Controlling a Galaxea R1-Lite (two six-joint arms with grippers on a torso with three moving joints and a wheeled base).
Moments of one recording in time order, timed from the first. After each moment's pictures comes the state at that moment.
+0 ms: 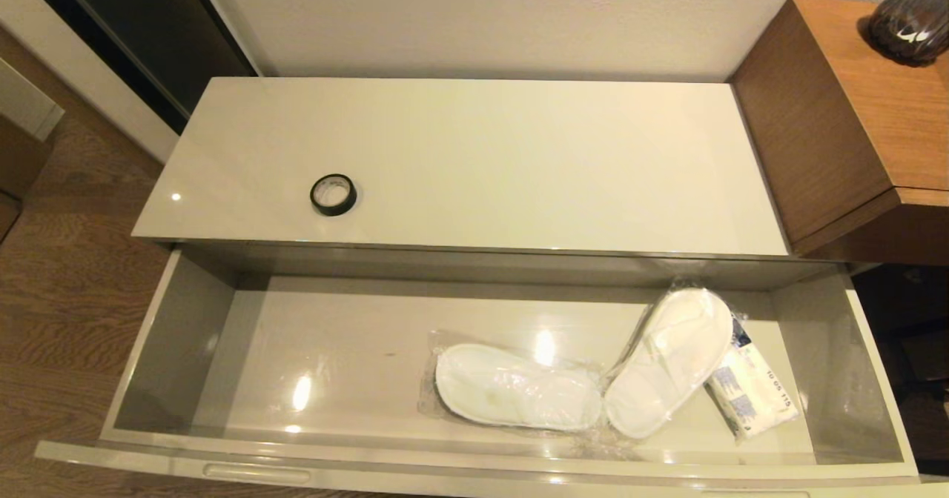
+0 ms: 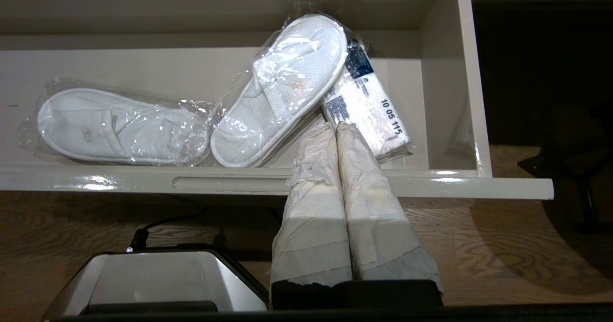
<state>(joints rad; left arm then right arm) -0.19 1.07 -1.40 0.92 0.59 -0.17 0.00 0.00 0.00 0.00 0.00 -0.01</state>
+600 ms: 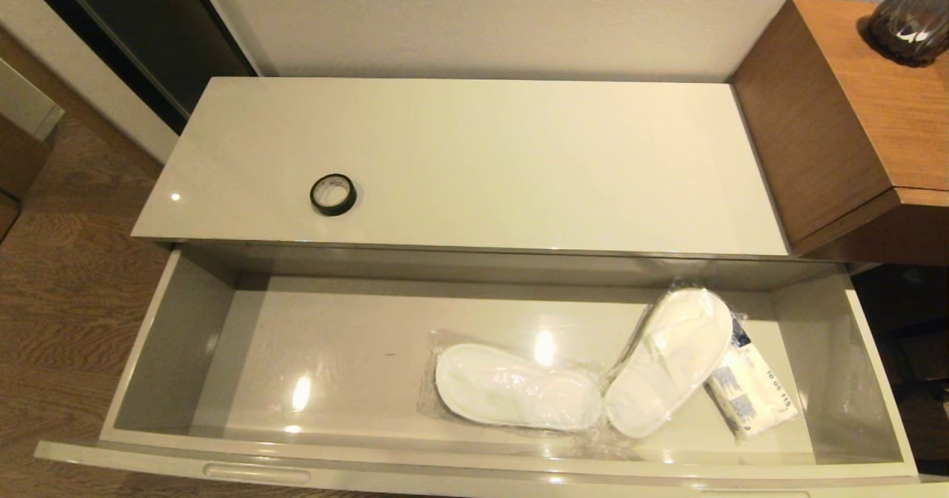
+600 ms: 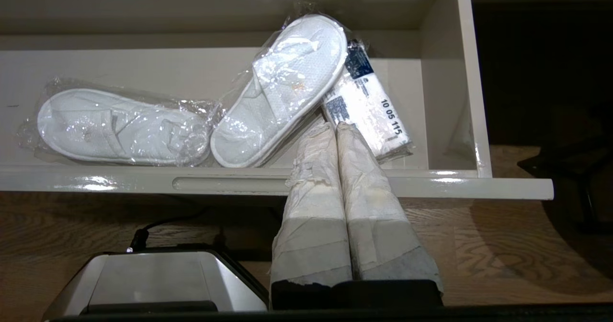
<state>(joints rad) -0.06 0.80 -1.38 0.91 0.48 0.01 0.00 0.00 0.00 0.00 0.00 -0.01</state>
